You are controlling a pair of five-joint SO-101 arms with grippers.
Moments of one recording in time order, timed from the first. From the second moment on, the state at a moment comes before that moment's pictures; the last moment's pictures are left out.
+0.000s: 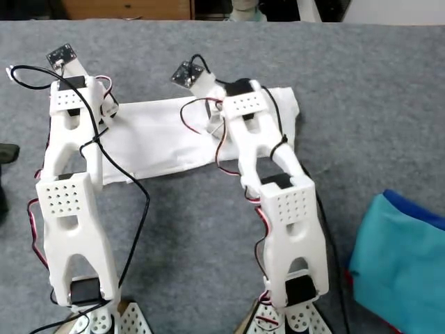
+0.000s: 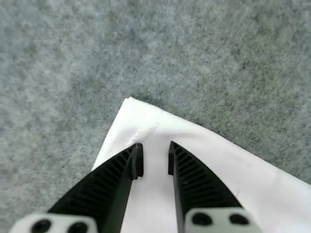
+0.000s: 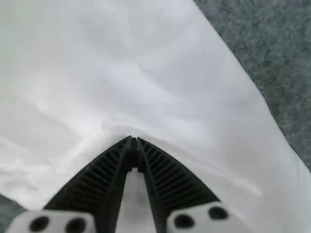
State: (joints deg) left arm -13.3 49.8 -39.6 65.7 15.0; right arm -19.4 46.0 -31.6 67.6 31.7
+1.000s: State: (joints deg) left arm -16.8 50.0 -78.3 99.4 10.7; right arm 12.0 57.7 -68.7 94.4 2.0
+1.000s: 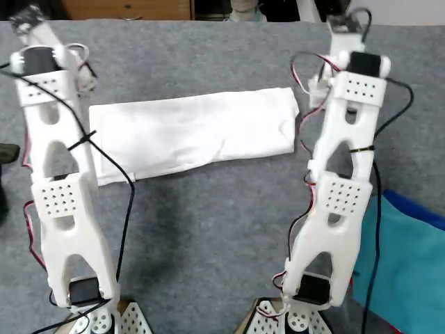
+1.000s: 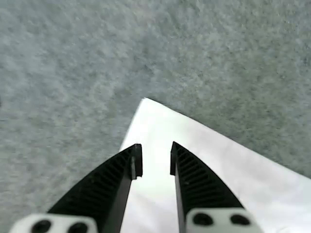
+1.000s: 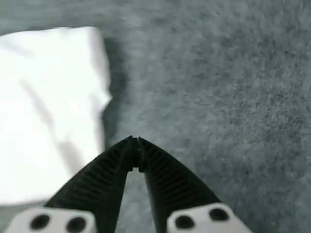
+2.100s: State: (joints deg) left arm -18.6 55.4 -49.8 92.3 0.5; right arm 17.9 77.6 -92.4 90.2 1.6
